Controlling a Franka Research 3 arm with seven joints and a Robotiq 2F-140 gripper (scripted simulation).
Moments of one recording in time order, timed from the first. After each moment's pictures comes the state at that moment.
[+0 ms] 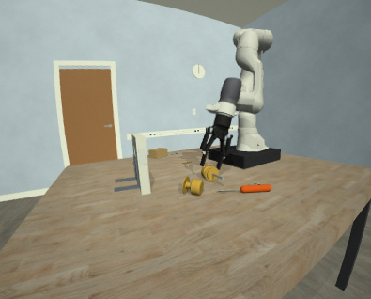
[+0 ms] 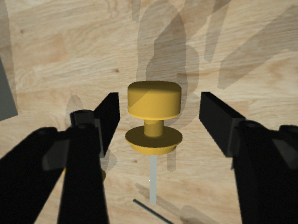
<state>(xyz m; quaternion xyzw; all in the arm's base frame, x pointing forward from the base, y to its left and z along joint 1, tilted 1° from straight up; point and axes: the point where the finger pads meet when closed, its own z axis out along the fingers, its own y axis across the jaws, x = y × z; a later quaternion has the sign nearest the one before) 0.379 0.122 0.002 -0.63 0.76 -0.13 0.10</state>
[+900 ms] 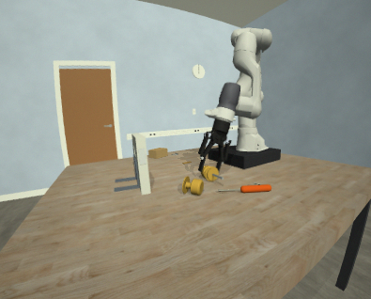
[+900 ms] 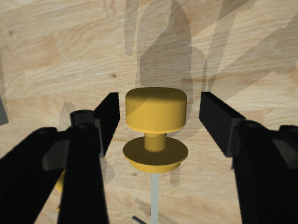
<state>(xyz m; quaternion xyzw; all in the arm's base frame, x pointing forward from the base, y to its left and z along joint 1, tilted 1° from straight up) 0.388 0.119 -0.021 -0.63 0.76 -0.13 0.10</state>
